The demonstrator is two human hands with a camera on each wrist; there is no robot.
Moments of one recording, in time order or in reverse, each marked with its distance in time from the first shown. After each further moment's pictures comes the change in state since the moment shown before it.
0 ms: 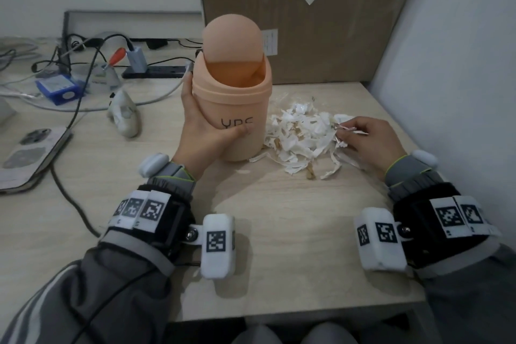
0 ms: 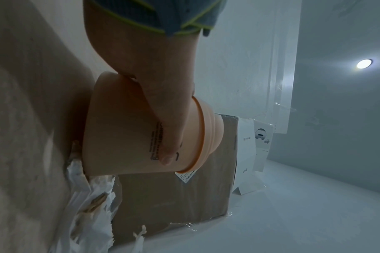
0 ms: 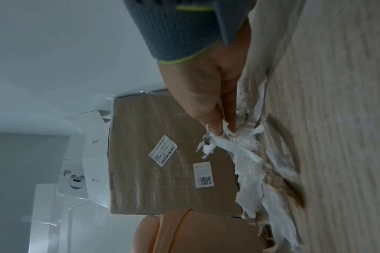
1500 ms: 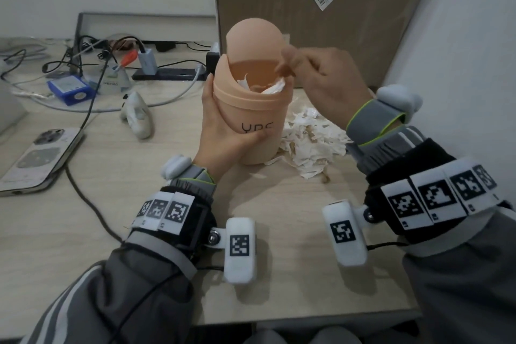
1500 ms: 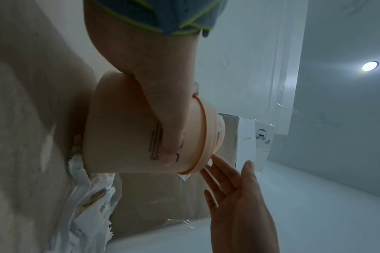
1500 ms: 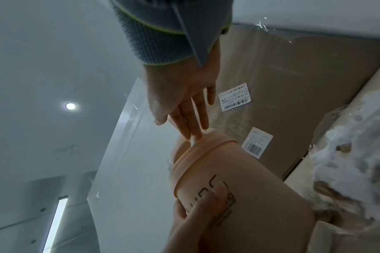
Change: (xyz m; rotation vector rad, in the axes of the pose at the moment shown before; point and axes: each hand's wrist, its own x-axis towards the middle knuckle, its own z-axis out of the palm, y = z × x) left_hand 0.000 -0.003 0.001 -0.007 -0.009 0.038; right_hand -0.002 -0.129 0.072 -0.416 -0.065 -0.645
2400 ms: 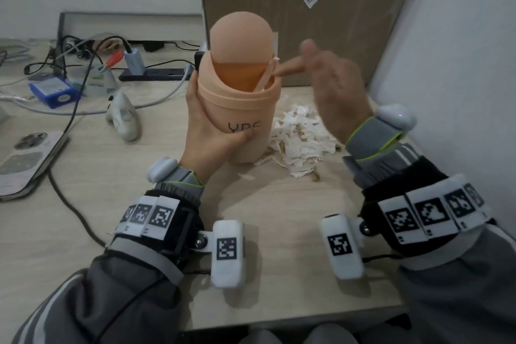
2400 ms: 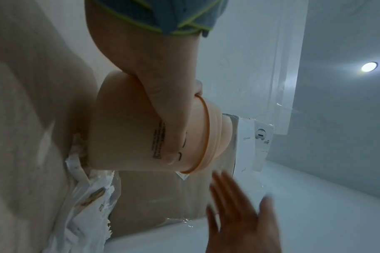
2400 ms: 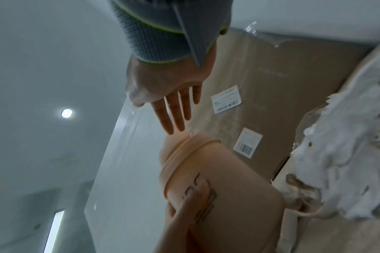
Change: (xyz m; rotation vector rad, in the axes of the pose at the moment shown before) left_hand 0.000 0.000 -0.001 -0.013 0.009 0.057; right_hand -0.023 0.009 -0.006 0.196 0.175 -0.008
